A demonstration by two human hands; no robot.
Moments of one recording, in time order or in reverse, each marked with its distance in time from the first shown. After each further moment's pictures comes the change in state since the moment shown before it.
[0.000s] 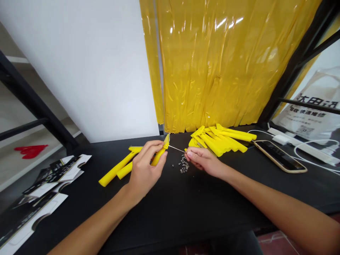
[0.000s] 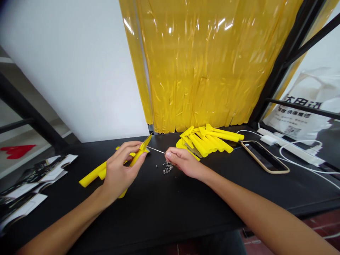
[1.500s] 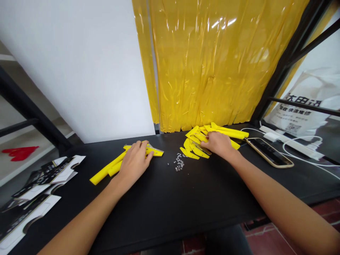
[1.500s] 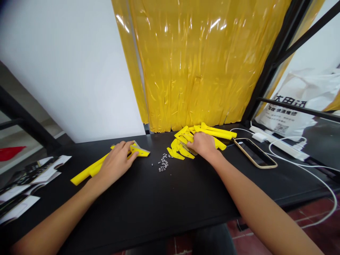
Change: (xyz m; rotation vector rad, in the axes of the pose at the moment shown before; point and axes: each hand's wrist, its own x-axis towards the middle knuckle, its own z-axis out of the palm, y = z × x) left_hand 0.004 -0.061 0.002 0.566 -0.494 -0.201; right_hand 0.012 0.013 -0.085 -1.398 0.483 0.543
